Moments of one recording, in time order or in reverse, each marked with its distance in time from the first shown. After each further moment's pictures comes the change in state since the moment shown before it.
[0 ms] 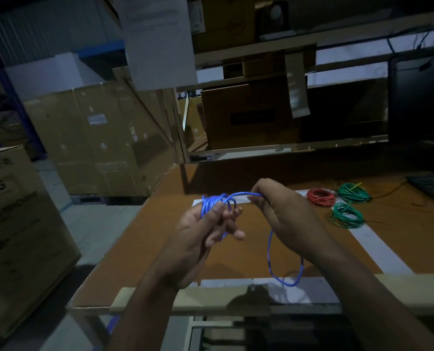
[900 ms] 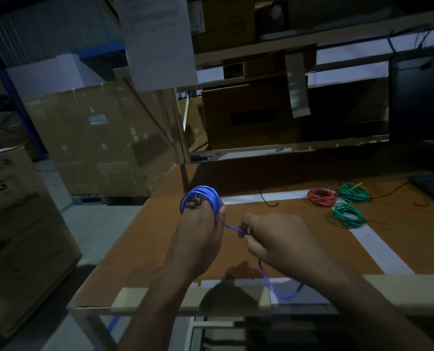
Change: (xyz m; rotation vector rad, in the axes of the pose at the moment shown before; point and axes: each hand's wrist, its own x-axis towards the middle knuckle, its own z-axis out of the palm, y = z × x) left_hand 0.021 -0.025 -0.011 1.349 0.282 0.155; right_hand -0.013 -0.031 0.003 -0.295 -0.428 0.077
